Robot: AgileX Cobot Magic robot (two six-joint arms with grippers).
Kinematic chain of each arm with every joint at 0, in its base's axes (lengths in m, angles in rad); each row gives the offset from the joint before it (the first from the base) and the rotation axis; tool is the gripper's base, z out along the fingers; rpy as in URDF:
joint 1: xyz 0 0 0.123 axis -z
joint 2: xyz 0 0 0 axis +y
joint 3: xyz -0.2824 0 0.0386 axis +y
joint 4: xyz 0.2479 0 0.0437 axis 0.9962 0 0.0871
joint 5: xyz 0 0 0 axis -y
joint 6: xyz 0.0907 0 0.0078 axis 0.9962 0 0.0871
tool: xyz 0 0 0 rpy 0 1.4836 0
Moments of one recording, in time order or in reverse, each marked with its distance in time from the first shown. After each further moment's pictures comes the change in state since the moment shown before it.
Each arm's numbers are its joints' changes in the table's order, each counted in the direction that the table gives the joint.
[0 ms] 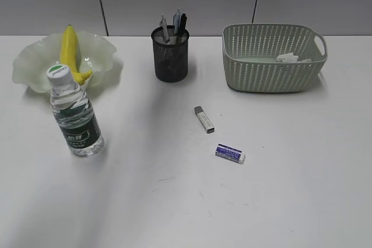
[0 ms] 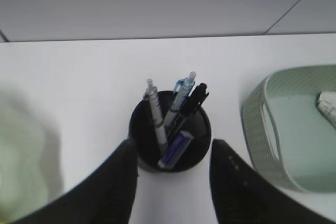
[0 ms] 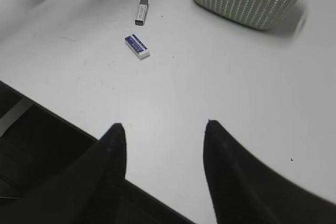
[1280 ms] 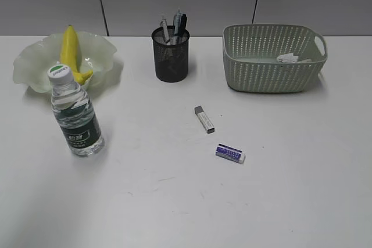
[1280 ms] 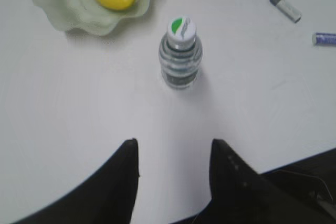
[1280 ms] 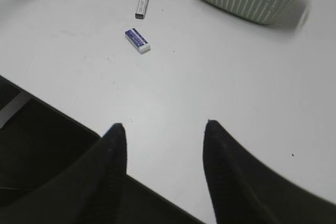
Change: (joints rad) left arm 0.000 -1.236 1.031 0.038 -0.344 0.273; right arm 0.000 0.037 0.000 0.000 -0.001 0.000
